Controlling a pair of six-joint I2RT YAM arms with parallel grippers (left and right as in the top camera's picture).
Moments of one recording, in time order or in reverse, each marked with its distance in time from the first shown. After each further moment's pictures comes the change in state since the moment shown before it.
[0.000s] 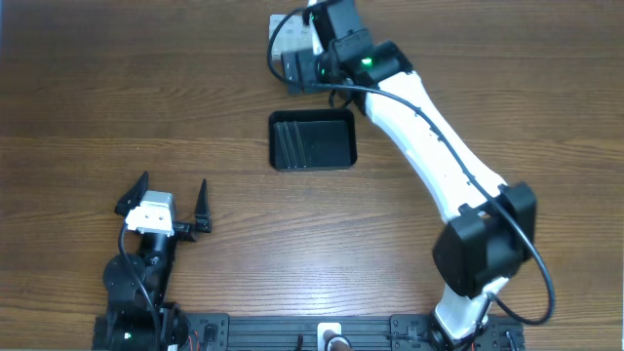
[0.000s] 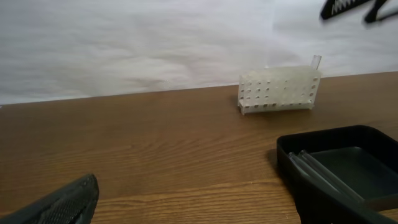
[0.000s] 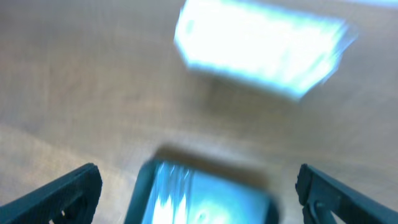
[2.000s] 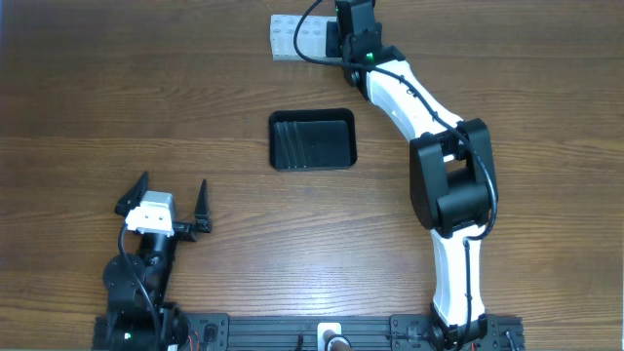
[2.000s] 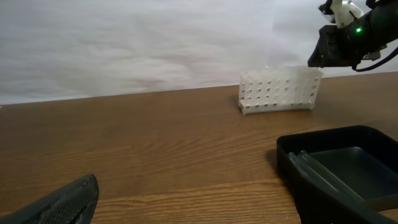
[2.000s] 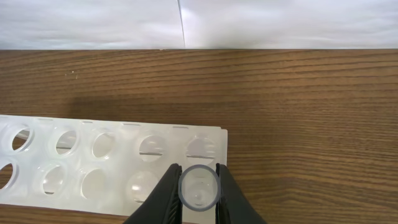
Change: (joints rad) left arm 0.000 -0.001 0.000 0.000 0.000 0.000; right arm -0.137 0.352 -0.002 0.524 0.186 0.027
